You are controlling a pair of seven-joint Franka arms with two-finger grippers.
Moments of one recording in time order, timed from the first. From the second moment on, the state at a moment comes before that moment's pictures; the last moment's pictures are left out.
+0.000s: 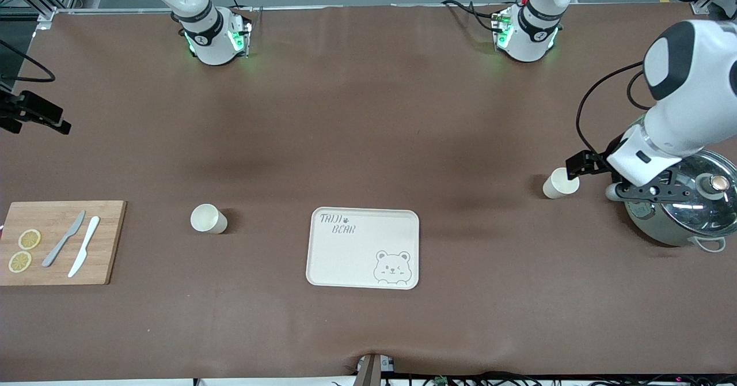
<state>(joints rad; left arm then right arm) 0.02 0.13 -0.13 -1.80 0.00 1.94 -0.05 -0.01 -0.01 -0.11 -1.58 0.04 1.57 -0.06</state>
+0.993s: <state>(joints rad) 0.16 0.11 -0.13 -2.31 0.04 2.47 0.11 -0.01 -0.01 -0.11 -1.58 0.04 1.57 -0.06</state>
